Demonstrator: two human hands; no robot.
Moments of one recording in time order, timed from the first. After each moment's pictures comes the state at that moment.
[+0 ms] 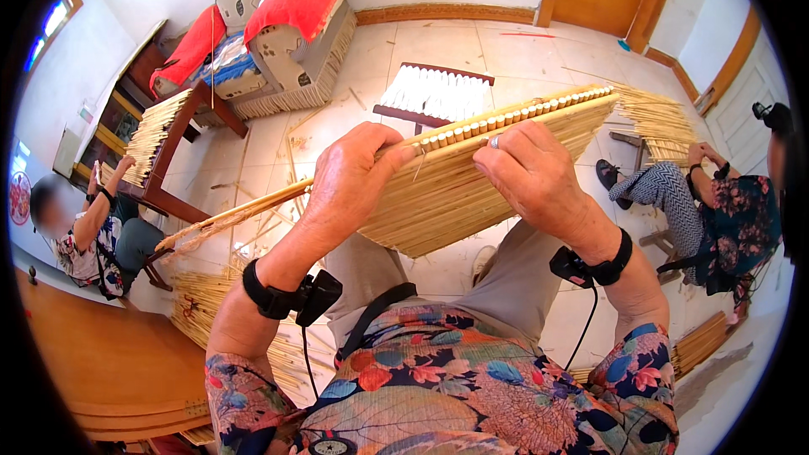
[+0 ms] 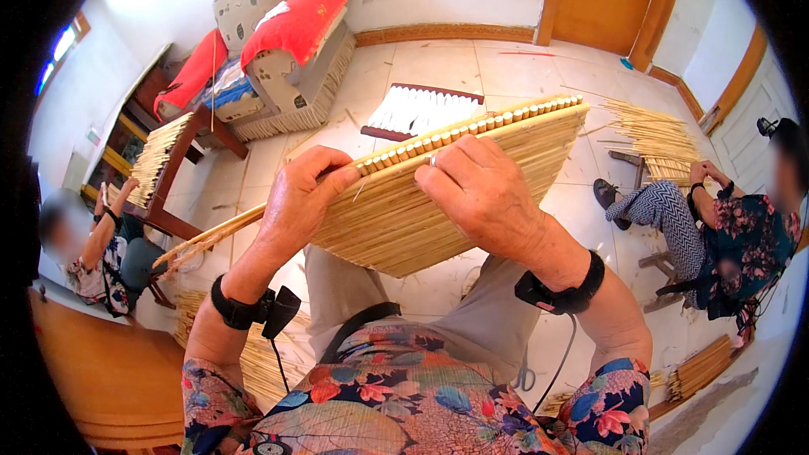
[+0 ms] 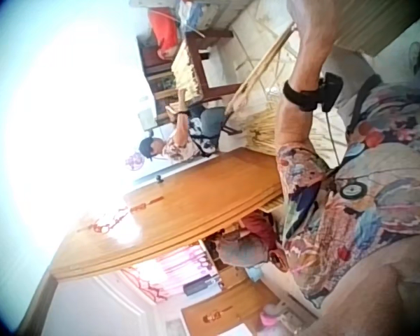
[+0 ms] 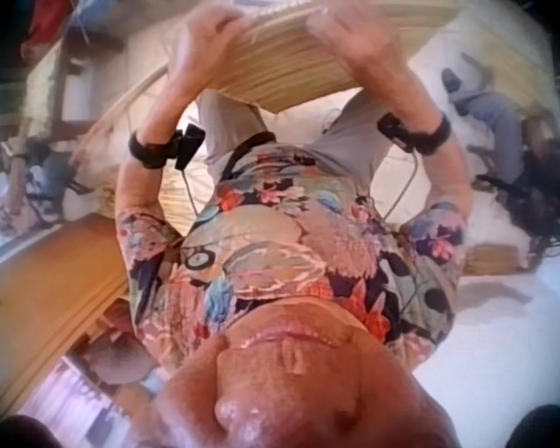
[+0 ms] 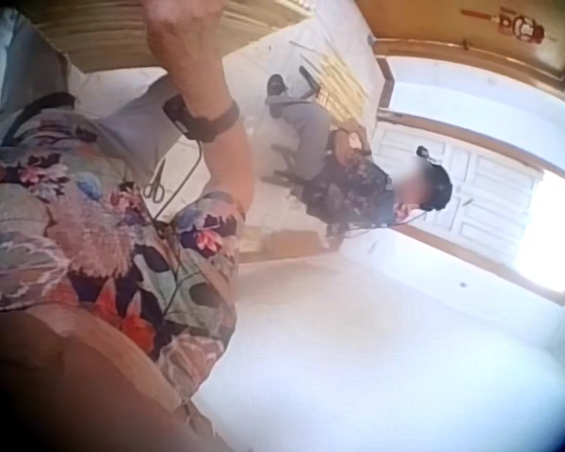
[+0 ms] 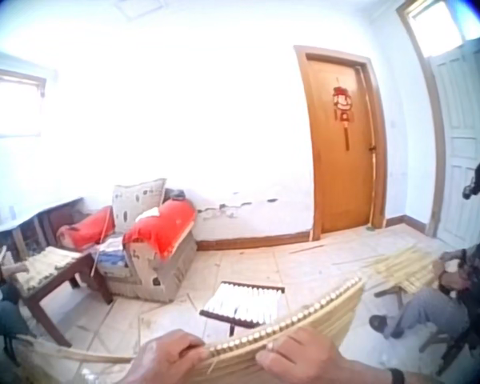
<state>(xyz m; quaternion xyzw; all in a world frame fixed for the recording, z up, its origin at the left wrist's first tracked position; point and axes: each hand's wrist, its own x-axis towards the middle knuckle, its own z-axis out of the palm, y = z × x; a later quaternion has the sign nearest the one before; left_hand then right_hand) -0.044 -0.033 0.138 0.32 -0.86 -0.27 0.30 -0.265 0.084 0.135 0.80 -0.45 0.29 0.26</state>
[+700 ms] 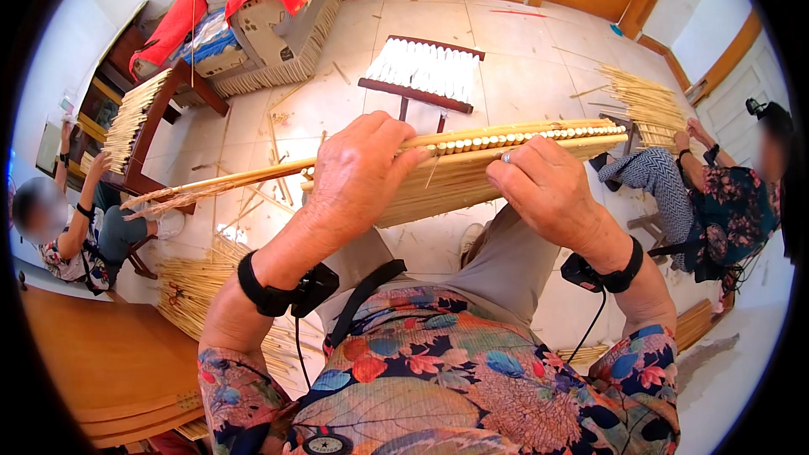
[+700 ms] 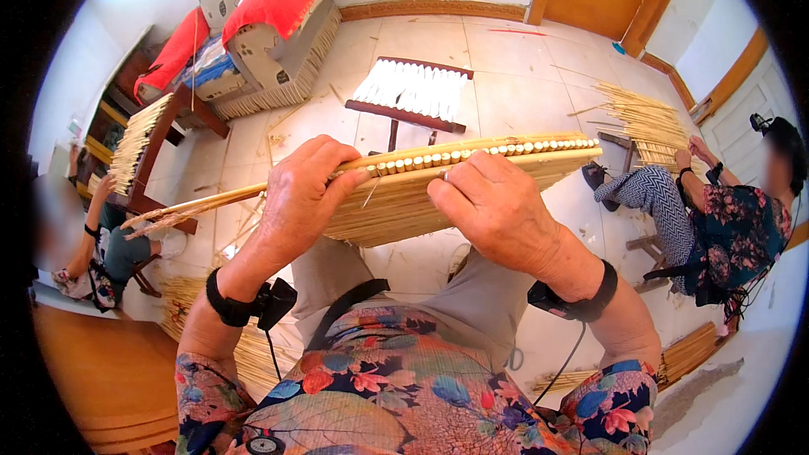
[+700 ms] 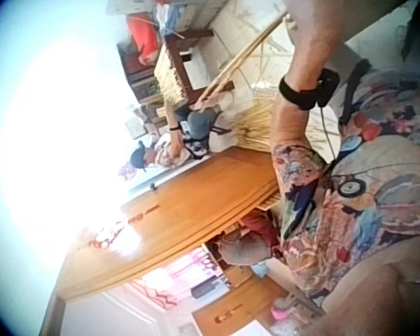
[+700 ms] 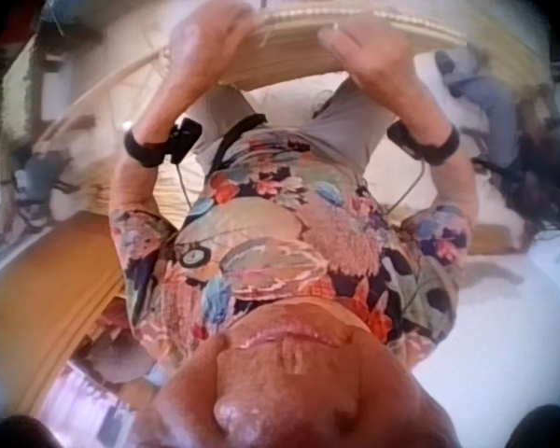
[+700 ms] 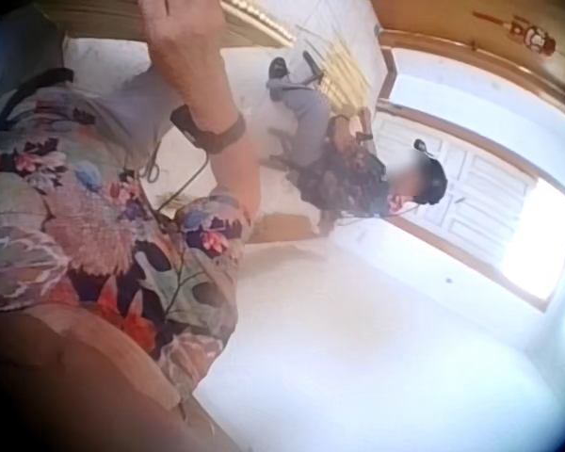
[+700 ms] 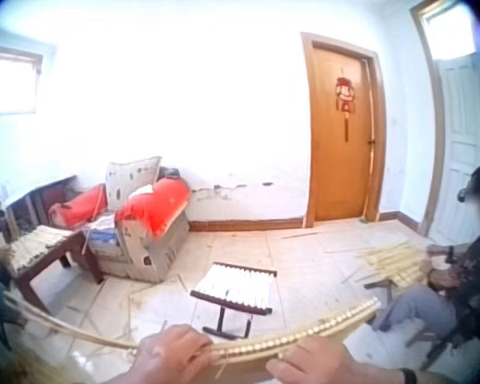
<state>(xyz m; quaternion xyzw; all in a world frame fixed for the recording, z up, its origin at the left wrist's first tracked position) -0.048 -0.019 0.121 0.22 -0.90 -0.14 0.34 -0.261 0.115 0.126 0.82 -0.48 0.22 0.23</state>
